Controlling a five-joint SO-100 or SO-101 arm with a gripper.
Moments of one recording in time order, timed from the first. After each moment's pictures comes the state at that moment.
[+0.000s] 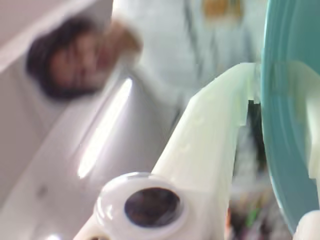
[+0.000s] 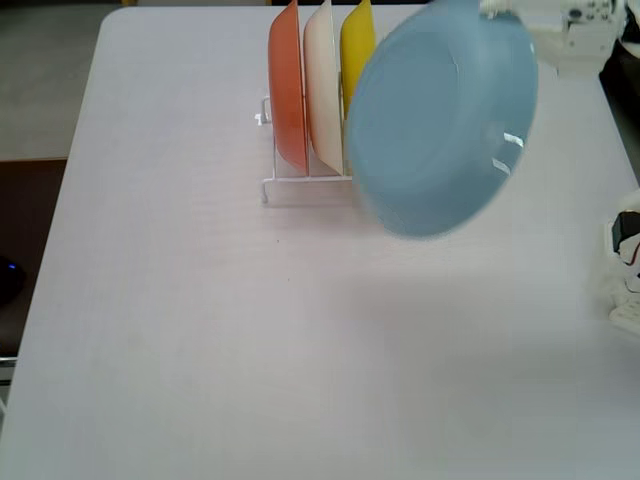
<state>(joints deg) 0.5 131.6 65.8 52.8 3.1</state>
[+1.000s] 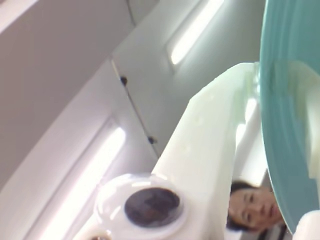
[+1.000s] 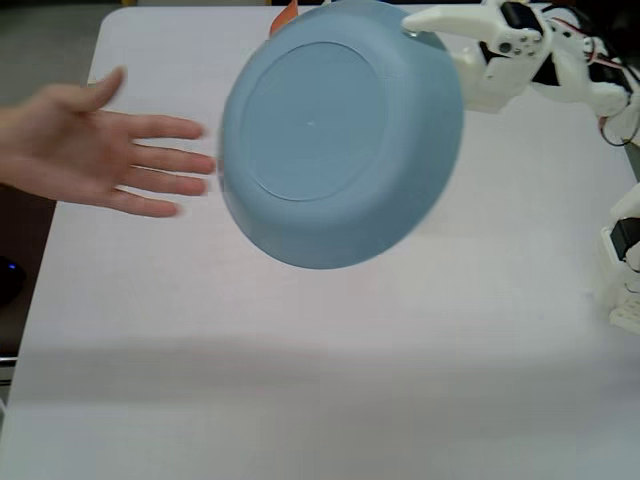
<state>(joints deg) -8.2 114.2 73.2 8.3 0.3</state>
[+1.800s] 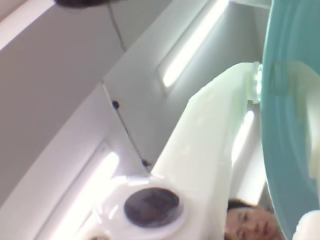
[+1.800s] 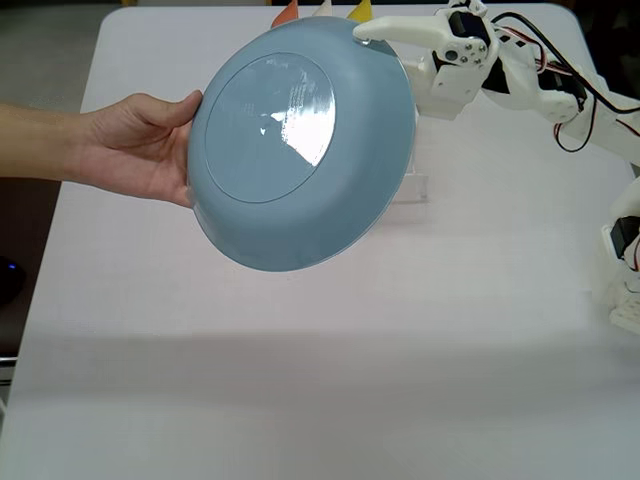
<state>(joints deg) -5.1 106.7 69.2 6.6 1.8</state>
